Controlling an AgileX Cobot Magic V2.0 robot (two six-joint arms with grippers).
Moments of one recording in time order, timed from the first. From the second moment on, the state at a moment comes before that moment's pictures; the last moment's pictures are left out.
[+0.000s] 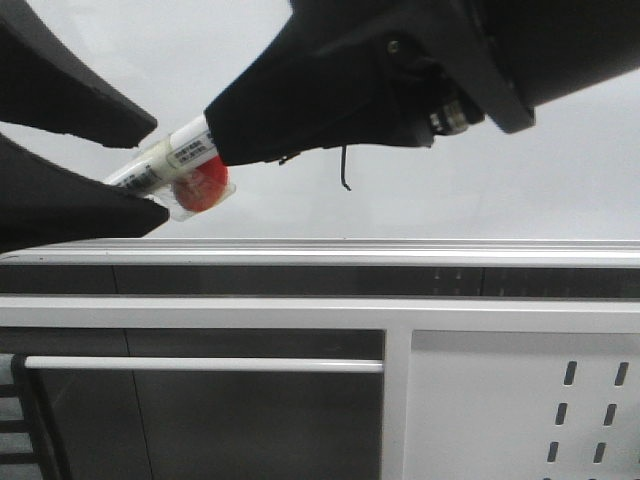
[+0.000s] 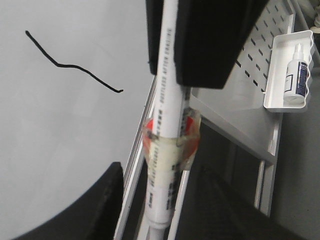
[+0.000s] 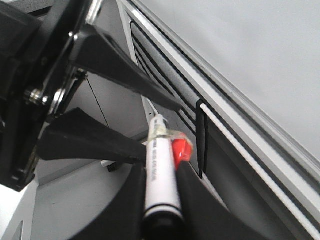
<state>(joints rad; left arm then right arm) -0.99 0.99 -0.48 1.42 0.19 -0.68 0.80 1.17 -0.63 -1.42 -0.29 1.38</state>
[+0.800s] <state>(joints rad) -0.99 0.99 -0.48 1.42 0.19 -0.67 0.80 1.17 -0.64 -1.43 -0.31 1.38</state>
